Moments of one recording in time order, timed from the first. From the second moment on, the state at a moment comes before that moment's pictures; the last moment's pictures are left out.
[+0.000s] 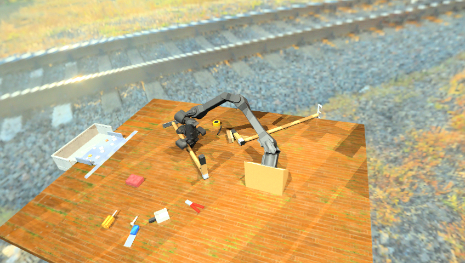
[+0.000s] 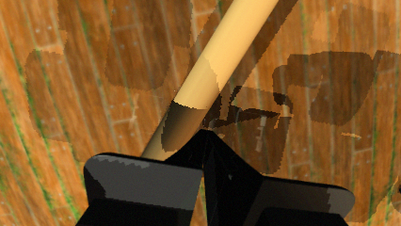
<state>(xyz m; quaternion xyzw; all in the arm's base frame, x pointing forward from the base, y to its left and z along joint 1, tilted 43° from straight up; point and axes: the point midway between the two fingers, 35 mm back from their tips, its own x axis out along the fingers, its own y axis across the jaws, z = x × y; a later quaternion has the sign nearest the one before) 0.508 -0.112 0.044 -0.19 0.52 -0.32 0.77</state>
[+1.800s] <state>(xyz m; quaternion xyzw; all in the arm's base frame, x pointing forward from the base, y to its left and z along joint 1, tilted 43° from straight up) 0.541 -0.080 0.021 -0.19 0.51 -0.33 0.77</state>
